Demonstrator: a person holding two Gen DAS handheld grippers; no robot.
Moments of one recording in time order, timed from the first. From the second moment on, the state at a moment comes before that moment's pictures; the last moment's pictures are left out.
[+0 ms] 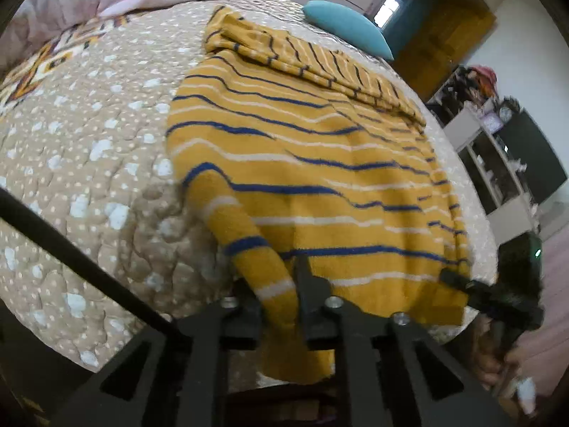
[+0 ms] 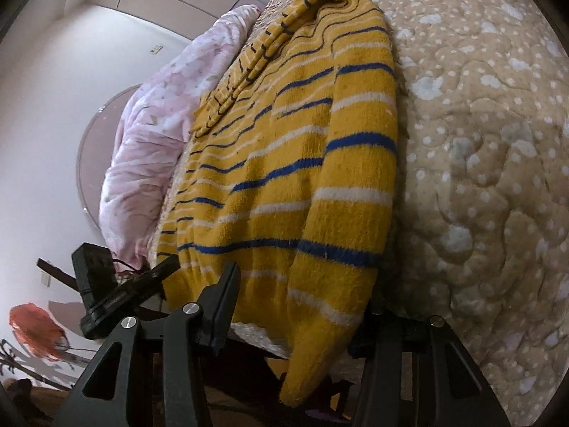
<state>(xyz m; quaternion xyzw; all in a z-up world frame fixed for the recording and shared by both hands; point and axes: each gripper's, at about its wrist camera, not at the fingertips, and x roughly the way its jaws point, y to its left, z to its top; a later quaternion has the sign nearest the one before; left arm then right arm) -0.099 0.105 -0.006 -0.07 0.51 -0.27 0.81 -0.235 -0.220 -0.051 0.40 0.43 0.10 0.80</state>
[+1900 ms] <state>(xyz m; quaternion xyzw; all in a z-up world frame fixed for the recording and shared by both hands) 0.219 0.005 0.033 -0.11 0.50 -0.20 0.83 0.091 -0.339 0.014 0.38 0.42 0.00 0.82</state>
